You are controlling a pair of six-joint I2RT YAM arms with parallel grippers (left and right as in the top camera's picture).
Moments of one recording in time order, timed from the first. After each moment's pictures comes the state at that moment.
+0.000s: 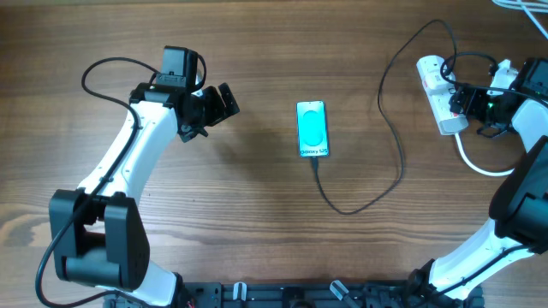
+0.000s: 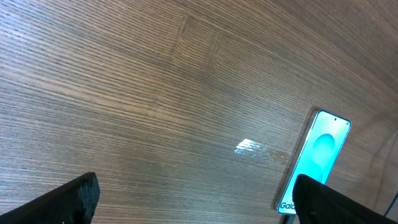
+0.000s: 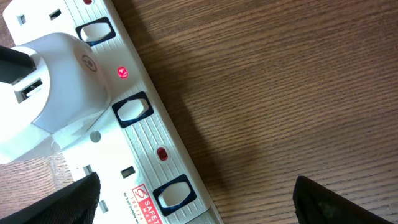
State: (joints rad) left arm -0.15 1.72 1.25 -0.72 0.20 -0.60; right arm -0.48 1.99 1.32 -0.45 -0.23 -0.11
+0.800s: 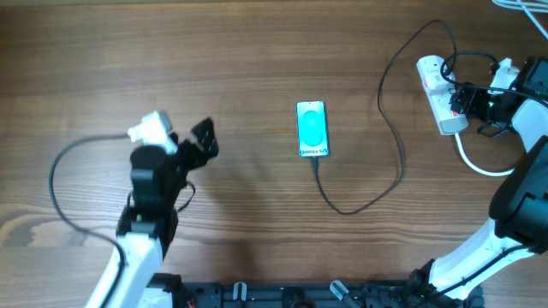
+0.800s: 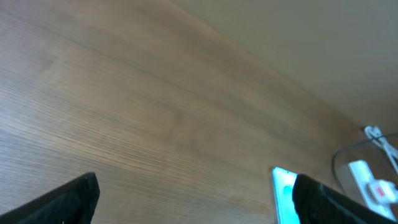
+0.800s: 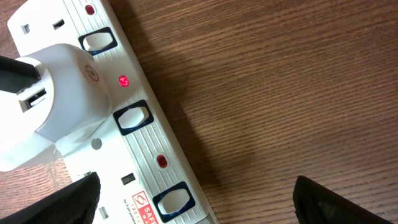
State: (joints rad) left arm -0.09 1.03 0.35 0.27 0.09 -0.58; right arm -0.48 1.99 1.32 -0.43 -0.23 -0.11
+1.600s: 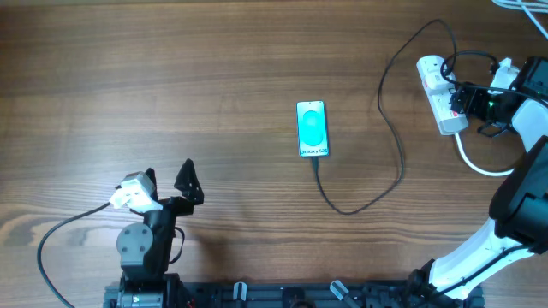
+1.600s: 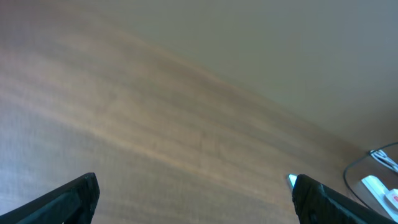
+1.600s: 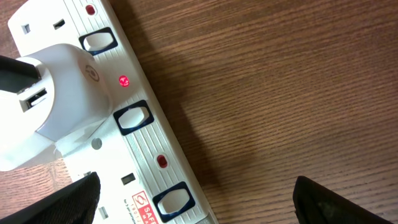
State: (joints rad) left arm 0.01 0.10 0.01 -0.07 0.05 -0.47; right arm -0.48 1.99 1.32 -0.43 -0.23 -0.11
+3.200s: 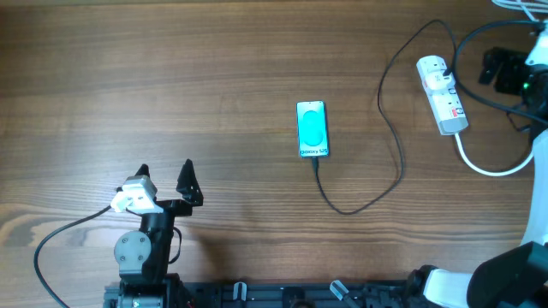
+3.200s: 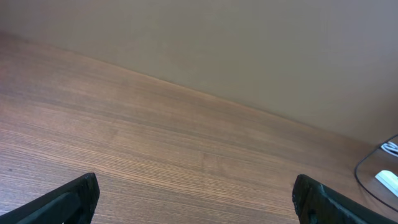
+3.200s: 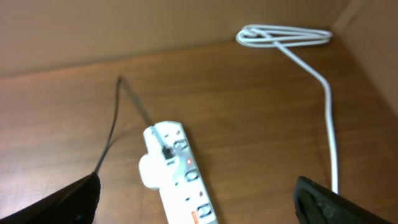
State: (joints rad) left arm 0.01 0.01 0.01 -0.07 0.05 -0.33; right arm -0.43 1.51 1.32 -0.49 -0.22 -0.17
